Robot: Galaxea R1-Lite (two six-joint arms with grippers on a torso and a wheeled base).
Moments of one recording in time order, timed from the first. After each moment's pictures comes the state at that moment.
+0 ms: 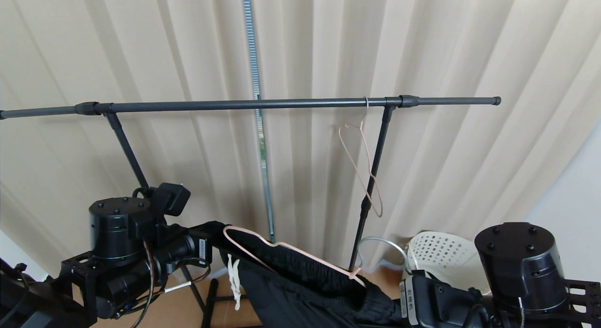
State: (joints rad) left arm -0.35 1.76 -0.37 -0.97 0.07 -0.05; right arm 0.76 1.56 -0.44 -0.48 0.33 -0.52
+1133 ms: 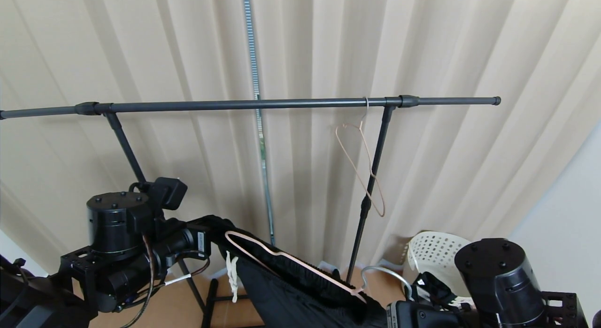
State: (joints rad) left arm -0.34 1.75 -0.39 -0.97 0.10 -0.06; right arm 0.79 1.63 -0.41 -0.48 0.27 -0.59
